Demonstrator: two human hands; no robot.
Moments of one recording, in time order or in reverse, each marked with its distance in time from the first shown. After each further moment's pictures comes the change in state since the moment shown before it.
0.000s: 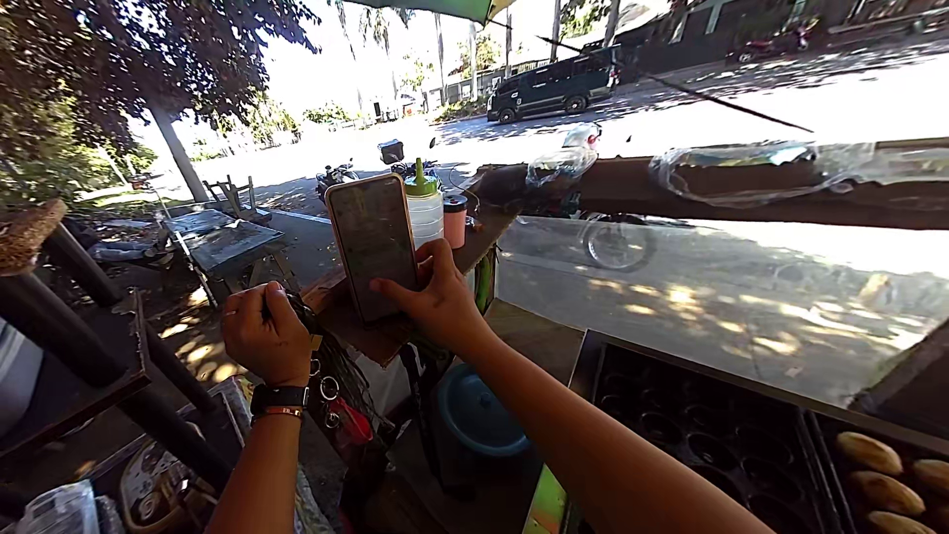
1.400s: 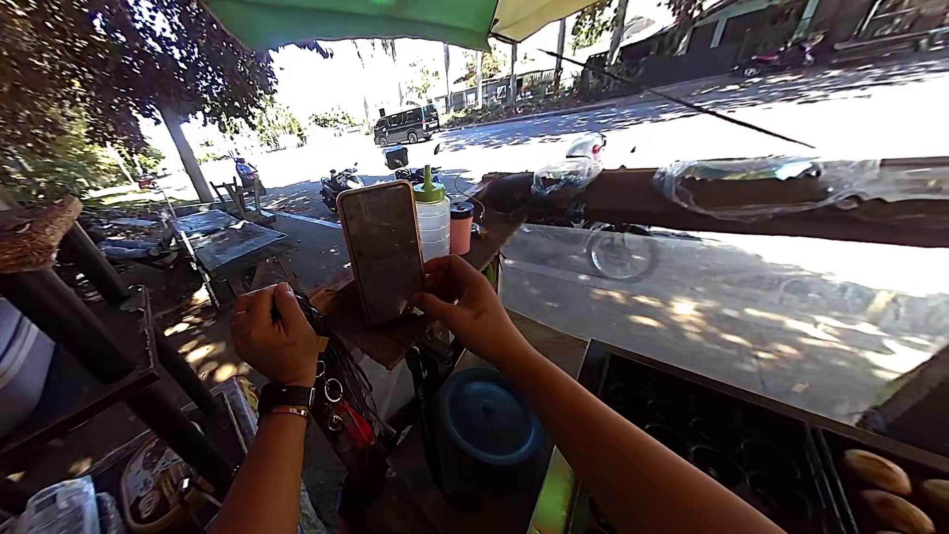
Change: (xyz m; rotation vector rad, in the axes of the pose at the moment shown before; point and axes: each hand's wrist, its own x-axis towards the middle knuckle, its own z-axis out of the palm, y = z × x) left_hand -0.002 0.000 0.002 -0.008 0.013 0.001; right_hand 0.003 0.032 -0.022 0.169 -0.110 -0.187
